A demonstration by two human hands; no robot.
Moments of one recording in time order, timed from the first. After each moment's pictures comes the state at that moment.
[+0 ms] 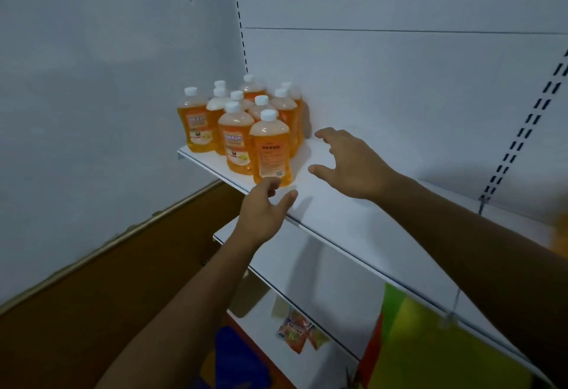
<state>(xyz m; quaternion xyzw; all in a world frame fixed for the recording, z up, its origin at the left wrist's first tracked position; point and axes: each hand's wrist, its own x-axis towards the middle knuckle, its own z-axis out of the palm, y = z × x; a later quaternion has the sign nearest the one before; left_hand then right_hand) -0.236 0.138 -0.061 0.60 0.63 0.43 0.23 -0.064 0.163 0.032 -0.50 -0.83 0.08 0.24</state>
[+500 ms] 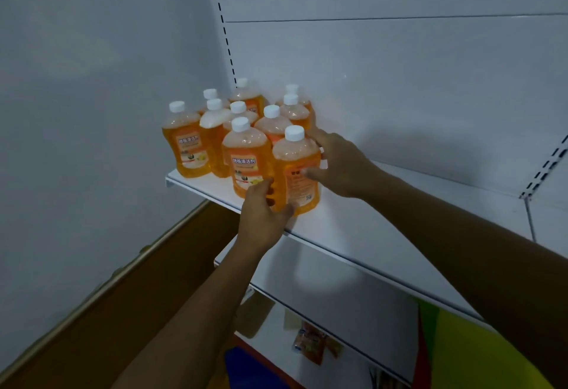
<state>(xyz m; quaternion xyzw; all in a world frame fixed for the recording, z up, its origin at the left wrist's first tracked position) -0.316 0.230 -0.071 0.64 0.59 0.43 0.25 -0.146 0.248 0.016 -0.47 -0.81 0.18 0.31</state>
